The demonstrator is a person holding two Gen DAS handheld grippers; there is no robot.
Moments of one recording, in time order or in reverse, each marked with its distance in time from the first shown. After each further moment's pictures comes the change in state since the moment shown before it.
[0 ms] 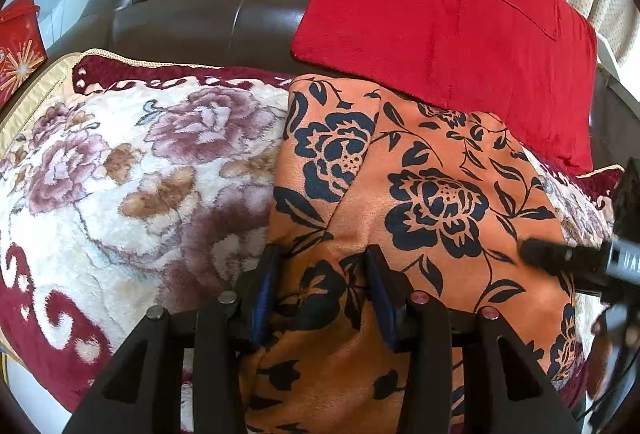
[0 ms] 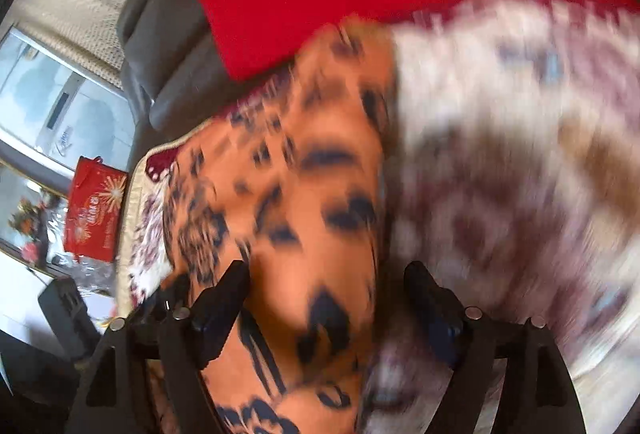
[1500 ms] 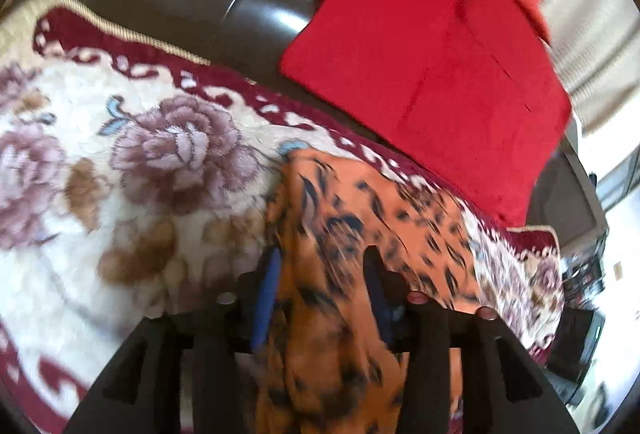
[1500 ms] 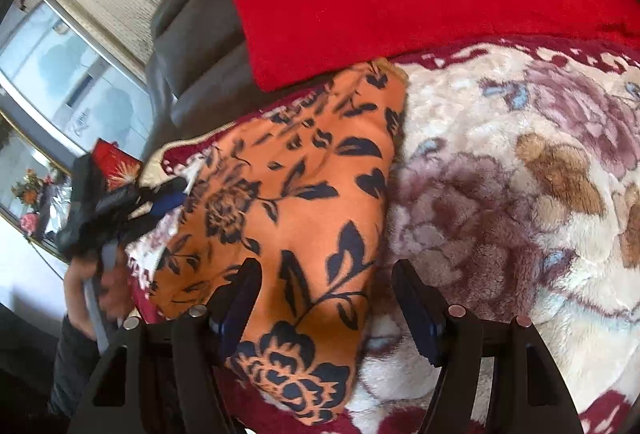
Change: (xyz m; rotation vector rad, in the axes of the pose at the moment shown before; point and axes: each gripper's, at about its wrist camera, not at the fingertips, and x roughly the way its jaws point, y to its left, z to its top) left arm -0.006 0.052 0.062 -0.171 0.082 -0.299; right arm -0.075 0.014 -0.023 -0.065 -0.111 -0.014
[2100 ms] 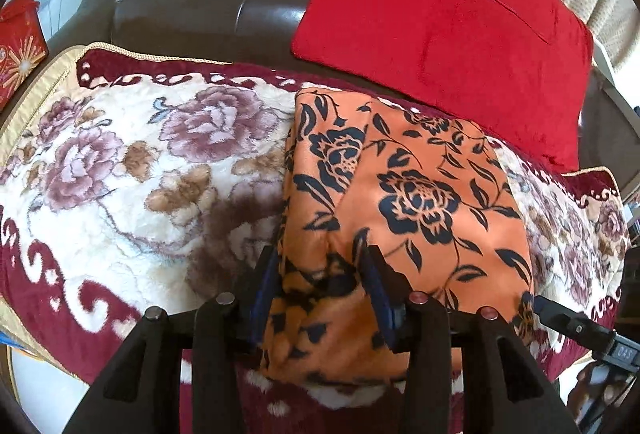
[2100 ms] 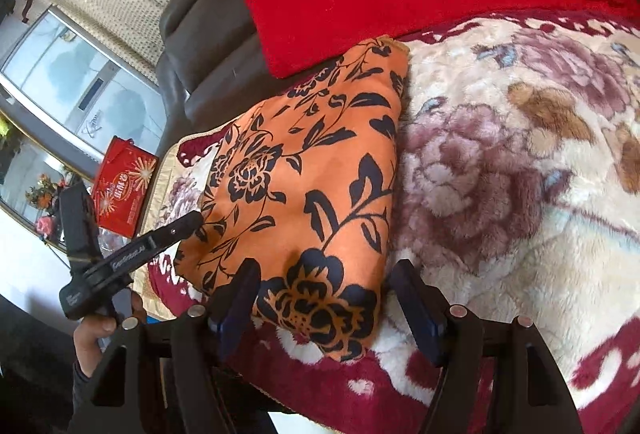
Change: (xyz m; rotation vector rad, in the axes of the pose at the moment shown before) left arm -0.018 -0.045 -0.060 0.148 -0.006 0.270; right arm -0.018 0.002 -0.034 0.044 0.026 0.038
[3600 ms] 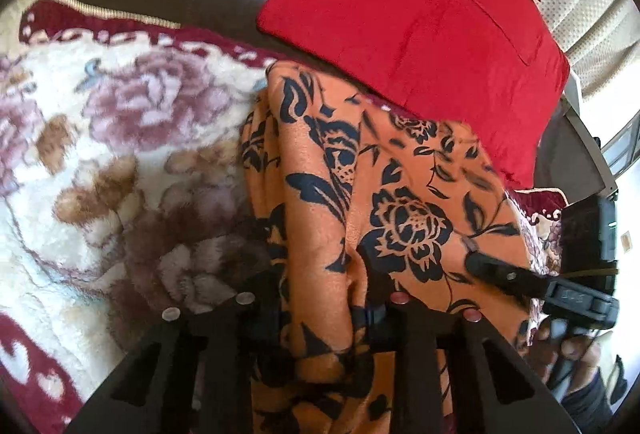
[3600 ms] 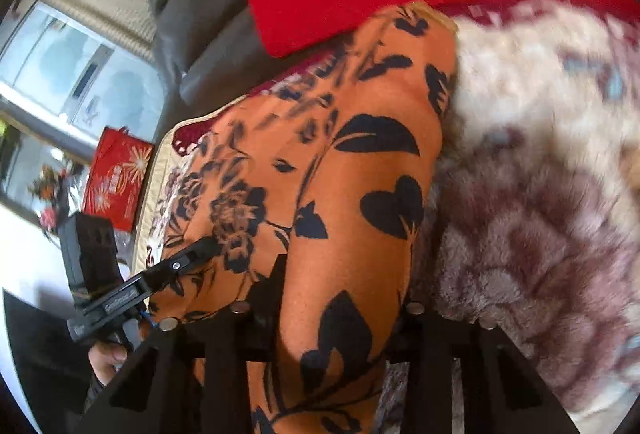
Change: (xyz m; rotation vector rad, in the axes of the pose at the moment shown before) left arm 0.053 0.011 0.025 -0.086 0.056 -0.269; right arm 0.060 -0.007 0.072 -0.061 0.095 0.046
